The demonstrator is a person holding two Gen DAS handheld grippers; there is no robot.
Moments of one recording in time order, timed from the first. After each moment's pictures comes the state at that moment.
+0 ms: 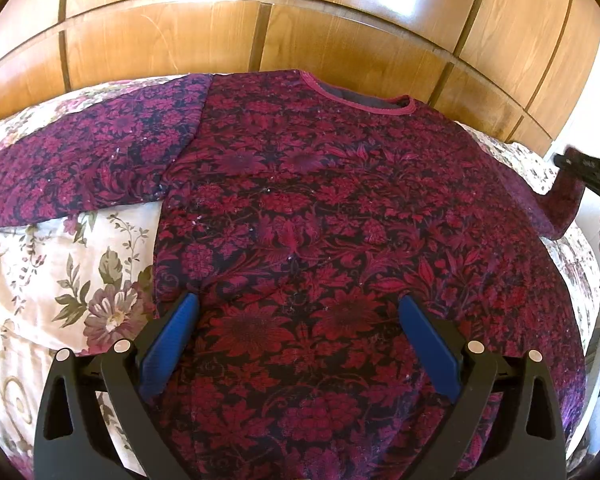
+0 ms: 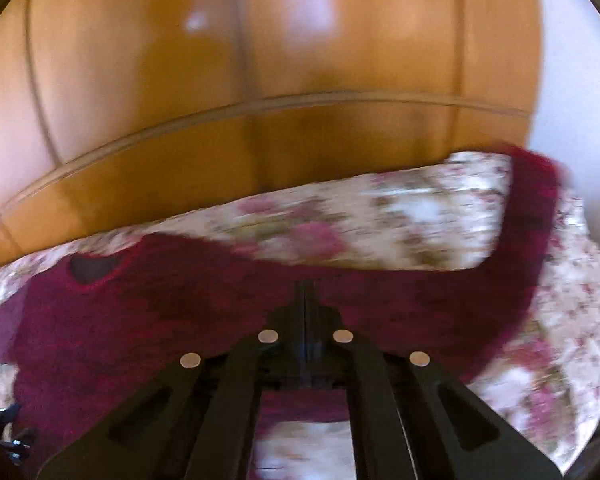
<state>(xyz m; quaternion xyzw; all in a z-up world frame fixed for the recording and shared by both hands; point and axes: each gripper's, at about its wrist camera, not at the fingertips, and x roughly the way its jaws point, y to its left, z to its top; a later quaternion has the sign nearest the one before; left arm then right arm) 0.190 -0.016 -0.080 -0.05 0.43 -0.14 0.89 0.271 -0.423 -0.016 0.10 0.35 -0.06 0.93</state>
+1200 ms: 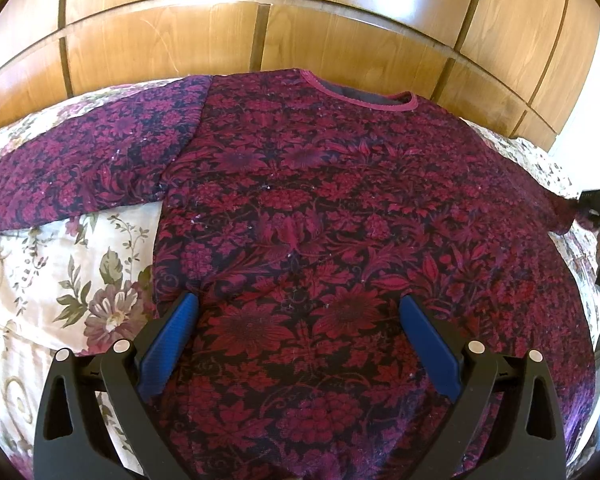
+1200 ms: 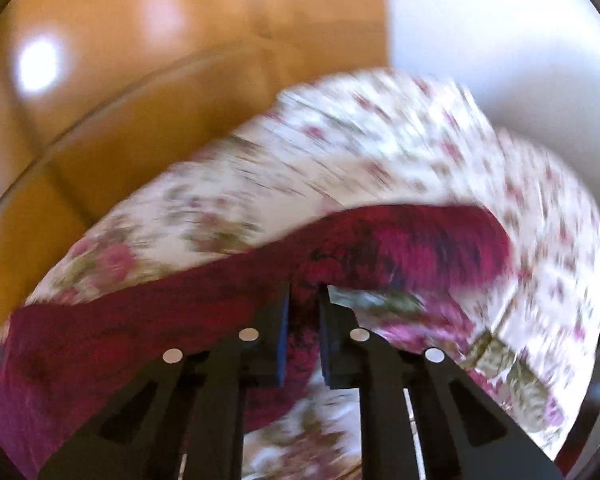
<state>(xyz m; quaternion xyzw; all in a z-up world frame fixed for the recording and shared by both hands) 0.192 -0.029 -0.083 -0.04 0.43 -0.13 0.89 0.247 -0.575 -0.058 0.18 0.36 -0.26 0.88</state>
